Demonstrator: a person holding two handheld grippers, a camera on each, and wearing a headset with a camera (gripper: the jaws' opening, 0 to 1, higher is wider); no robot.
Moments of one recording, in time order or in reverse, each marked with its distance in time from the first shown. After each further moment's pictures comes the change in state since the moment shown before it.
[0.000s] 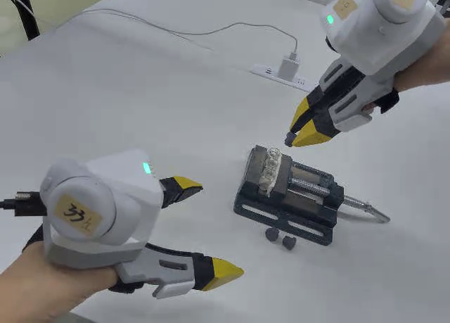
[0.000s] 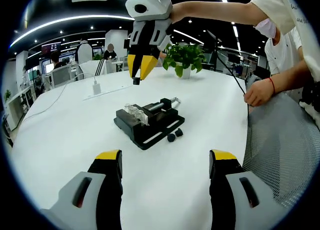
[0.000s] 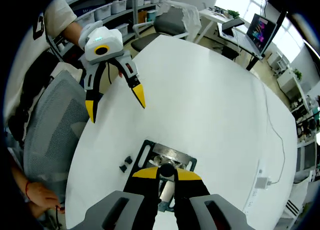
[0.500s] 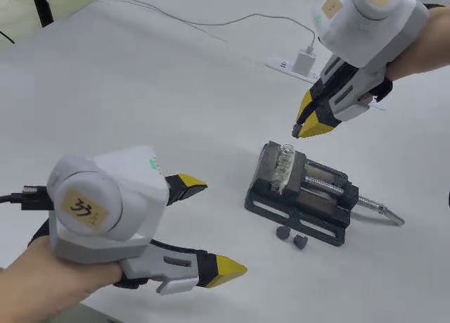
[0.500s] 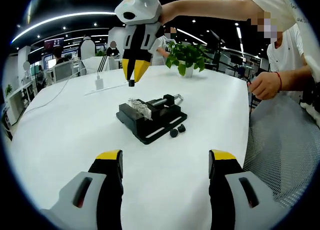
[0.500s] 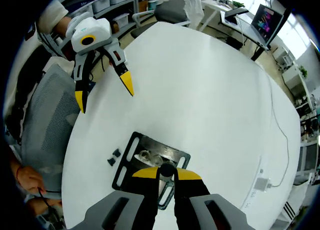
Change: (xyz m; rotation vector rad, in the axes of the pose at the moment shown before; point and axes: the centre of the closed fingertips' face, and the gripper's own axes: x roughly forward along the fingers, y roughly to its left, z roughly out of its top) left arm 0.000 0.005 -0.008 -0.032 0.009 0.011; right arm 0.023 -0.023 -0.014 -0.012 0.107 0.034
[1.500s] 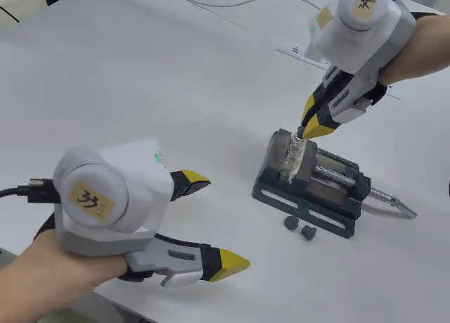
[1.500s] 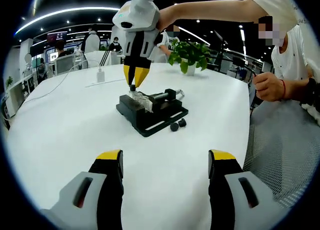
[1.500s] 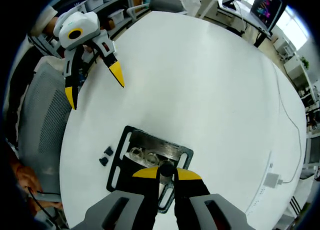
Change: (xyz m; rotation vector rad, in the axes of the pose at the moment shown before) left arm 0.002 0.002 -0.013 -0.050 0.014 0.000; right arm 0.029 -0.003 -0.011 0.051 0.052 0.024
